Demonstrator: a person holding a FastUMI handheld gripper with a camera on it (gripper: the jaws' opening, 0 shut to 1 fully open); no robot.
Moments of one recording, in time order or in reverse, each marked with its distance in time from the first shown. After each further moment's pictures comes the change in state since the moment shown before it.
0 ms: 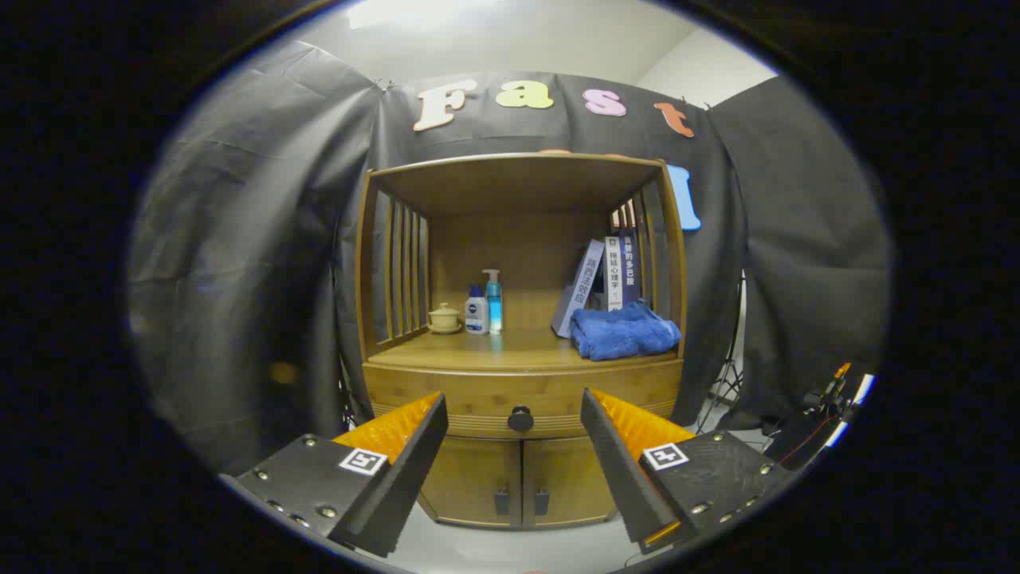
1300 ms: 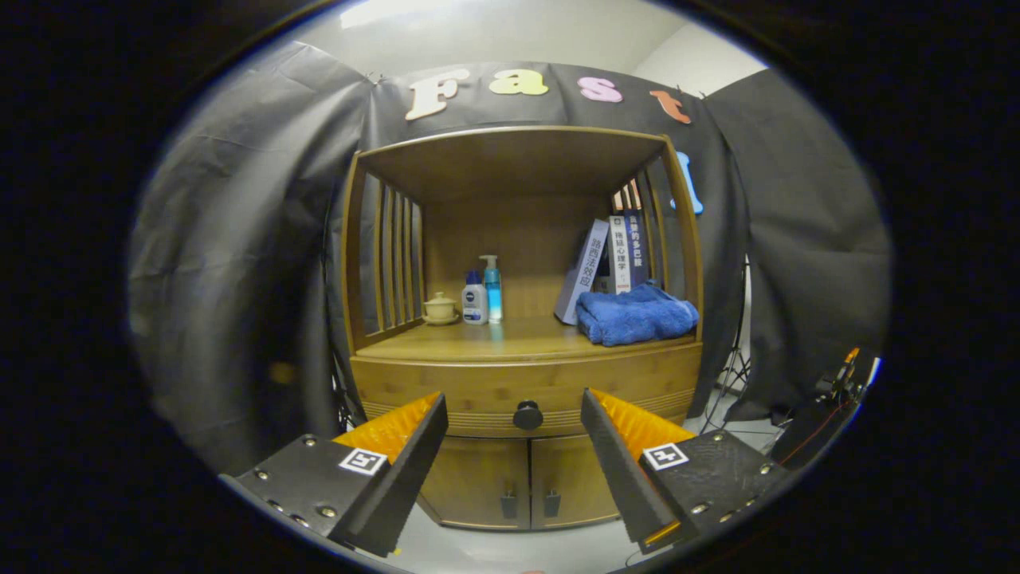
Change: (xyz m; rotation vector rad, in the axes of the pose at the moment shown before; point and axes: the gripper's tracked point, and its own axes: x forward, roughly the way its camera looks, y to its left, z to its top) arm 0.054 0.009 -0.026 0.016 0.017 -0.009
